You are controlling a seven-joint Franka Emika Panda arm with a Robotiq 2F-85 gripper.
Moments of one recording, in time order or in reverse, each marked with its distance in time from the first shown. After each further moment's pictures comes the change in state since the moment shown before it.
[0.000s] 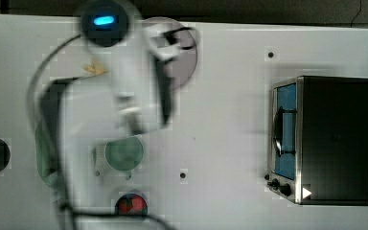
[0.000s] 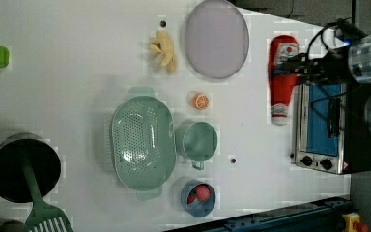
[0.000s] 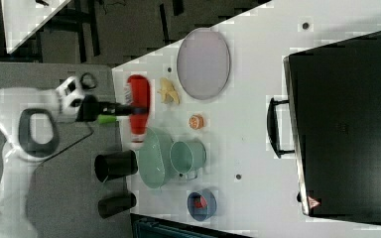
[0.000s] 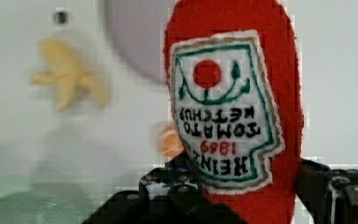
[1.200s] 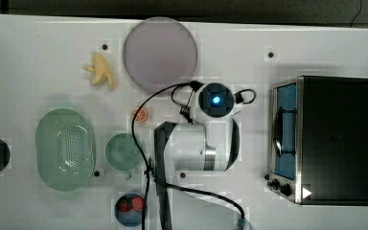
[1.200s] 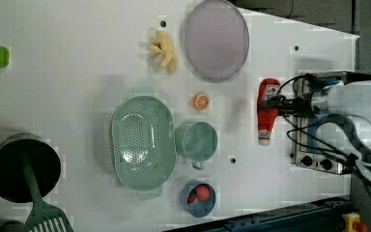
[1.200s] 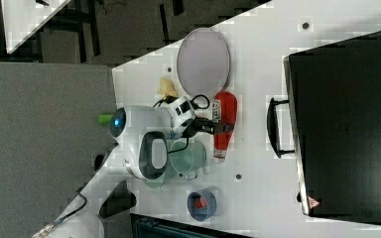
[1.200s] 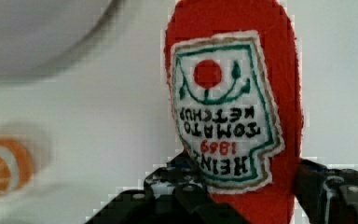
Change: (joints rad) arm -0.056 0.047 -0.218 -0.506 0.001 0.530 -0.181
